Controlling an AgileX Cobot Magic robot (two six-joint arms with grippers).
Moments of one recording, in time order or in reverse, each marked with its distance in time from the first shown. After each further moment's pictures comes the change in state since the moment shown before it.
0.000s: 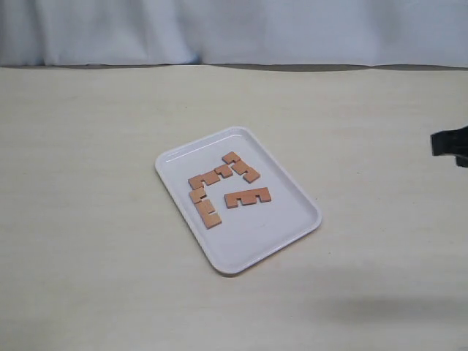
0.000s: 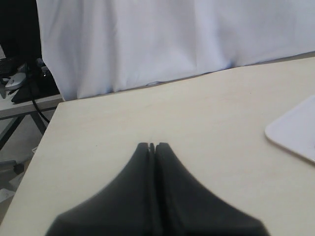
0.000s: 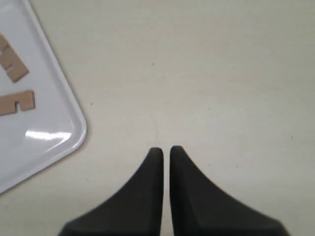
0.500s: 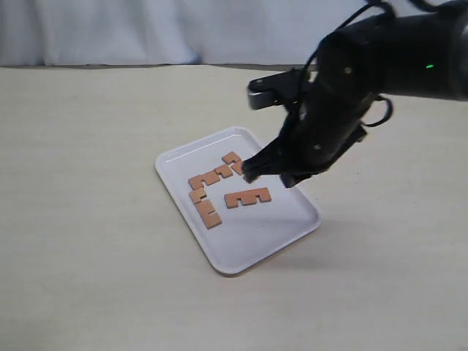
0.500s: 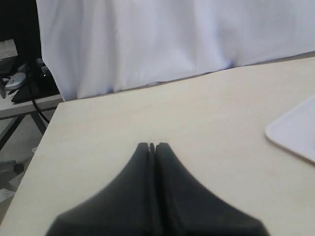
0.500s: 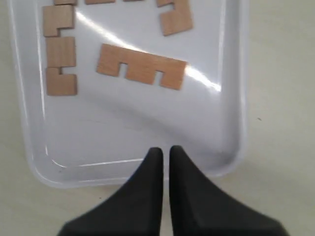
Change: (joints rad) left arm 0.000 0.000 0.000 0.000 0.000 0.000; right arm 0.437 0.717 -0.438 0.035 0.101 0.000
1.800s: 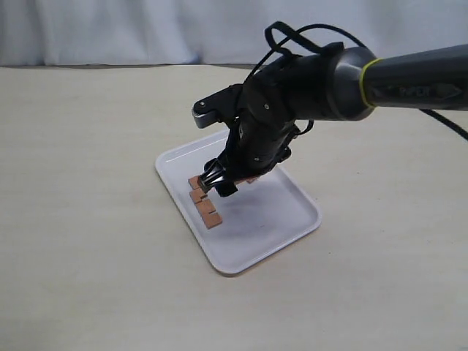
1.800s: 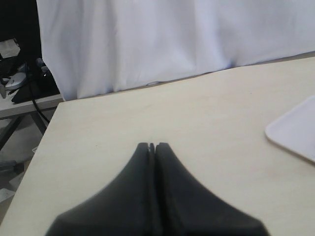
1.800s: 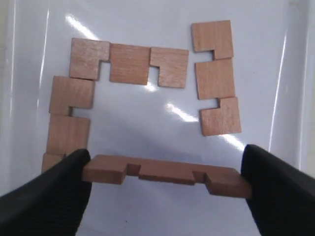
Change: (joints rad) left arm 0.000 0.000 0.000 0.000 0.000 0.000; right arm 0.092 0.295 -0.190 -0.108 -0.164 -0.025
